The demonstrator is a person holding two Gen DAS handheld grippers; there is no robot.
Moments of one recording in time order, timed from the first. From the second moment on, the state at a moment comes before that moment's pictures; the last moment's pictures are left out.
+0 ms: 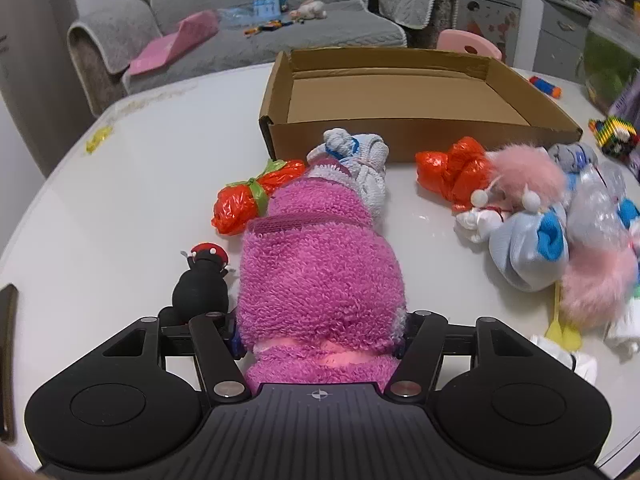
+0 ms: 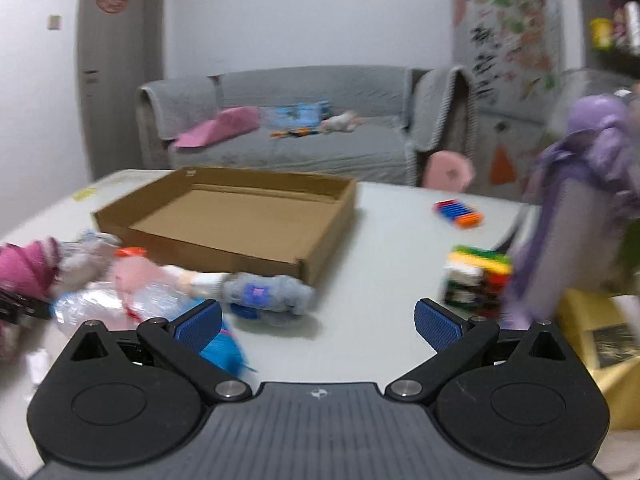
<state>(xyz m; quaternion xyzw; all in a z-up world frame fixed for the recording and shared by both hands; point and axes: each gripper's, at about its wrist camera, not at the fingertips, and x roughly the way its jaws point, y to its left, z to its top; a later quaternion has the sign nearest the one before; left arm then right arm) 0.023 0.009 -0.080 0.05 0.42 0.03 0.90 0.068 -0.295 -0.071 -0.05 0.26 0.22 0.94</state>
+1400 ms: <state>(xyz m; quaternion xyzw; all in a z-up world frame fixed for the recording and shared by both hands) 0.007 0.015 -0.081 0.08 0.41 0.01 0.91 0.071 -0.270 -0.089 -0.05 0.36 0.36 0.86</state>
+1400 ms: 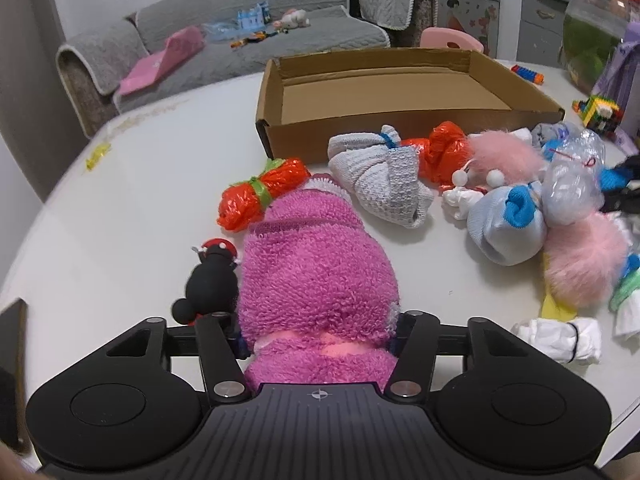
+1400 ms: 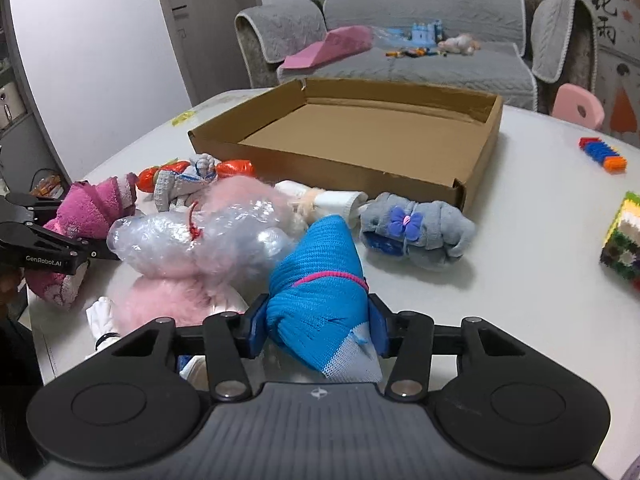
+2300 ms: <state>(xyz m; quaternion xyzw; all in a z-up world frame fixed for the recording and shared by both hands) 0.060 0.023 0.090 0.09 0.29 0.04 0.95 0.108 -0.276 0.028 0.04 0.20 0.32 0.93</state>
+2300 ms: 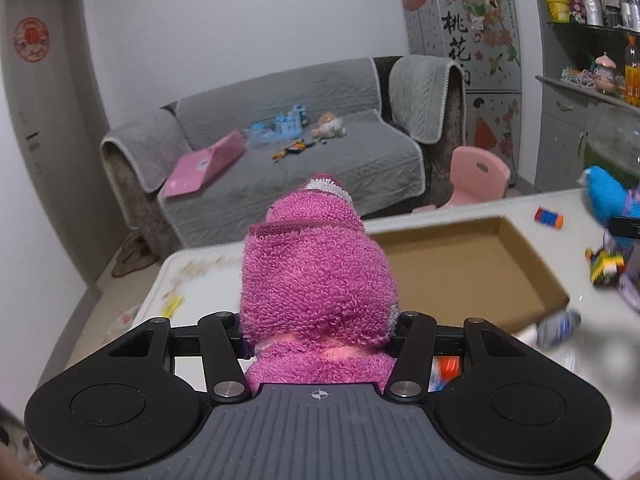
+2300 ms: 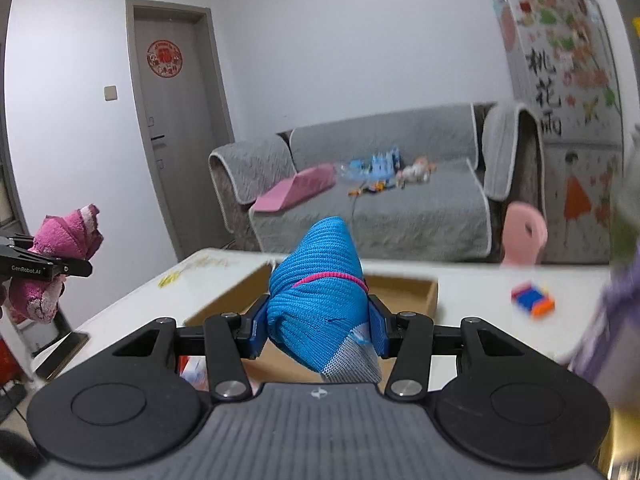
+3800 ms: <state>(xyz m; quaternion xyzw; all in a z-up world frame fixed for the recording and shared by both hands) 0.294 0.009 -0.068 0.04 0.46 0.00 0.89 0.242 -0.127 -0.057 -0.09 0.35 0.28 0.89</state>
